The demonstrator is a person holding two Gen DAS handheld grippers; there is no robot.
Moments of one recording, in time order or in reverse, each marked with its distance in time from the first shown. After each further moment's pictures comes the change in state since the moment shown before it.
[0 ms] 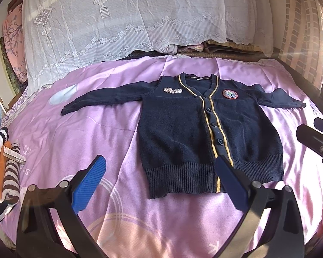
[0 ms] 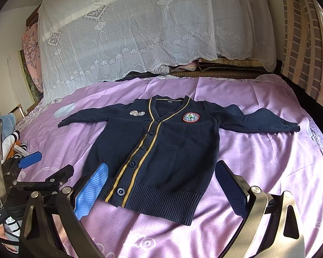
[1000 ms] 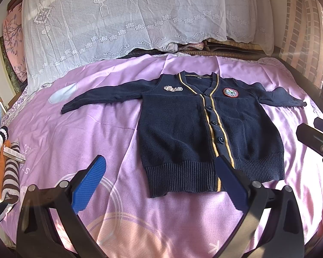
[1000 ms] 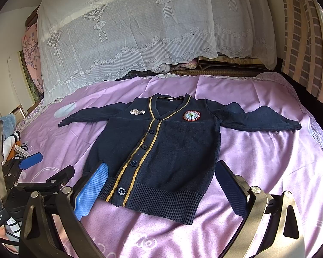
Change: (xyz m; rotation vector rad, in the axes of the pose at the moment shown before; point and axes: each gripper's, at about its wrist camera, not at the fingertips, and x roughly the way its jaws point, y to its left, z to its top) left arm 0.002 0.000 -0.001 -0.001 0.007 0.002; right arm 0.001 0.000 -0.003 0.001 0.001 0.002
